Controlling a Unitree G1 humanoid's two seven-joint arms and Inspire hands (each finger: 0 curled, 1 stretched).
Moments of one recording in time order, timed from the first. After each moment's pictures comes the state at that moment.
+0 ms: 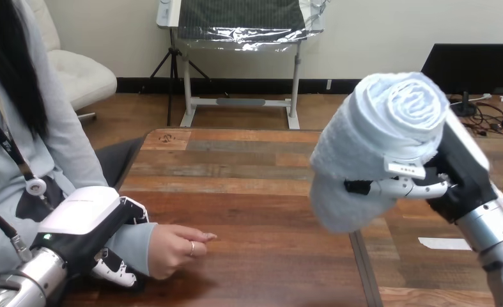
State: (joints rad) left arm -0.14 0.72 -0.18 0.52 0.68 -0.53 0.05; right arm -0.19 -0.39 -0.12 0.33 0.27 -0.47 0.54
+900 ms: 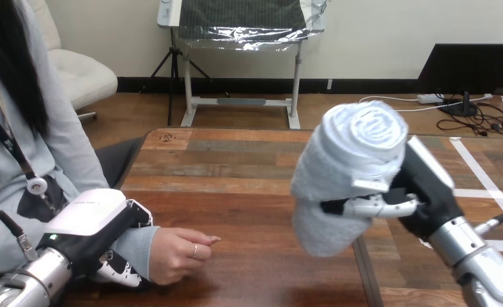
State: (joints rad) left arm -0.14 0.71 -0.18 0.50 0.67 -0.54 0.01; right arm -0.20 -0.33 -0.08 0.43 0.20 -0.46 0.55
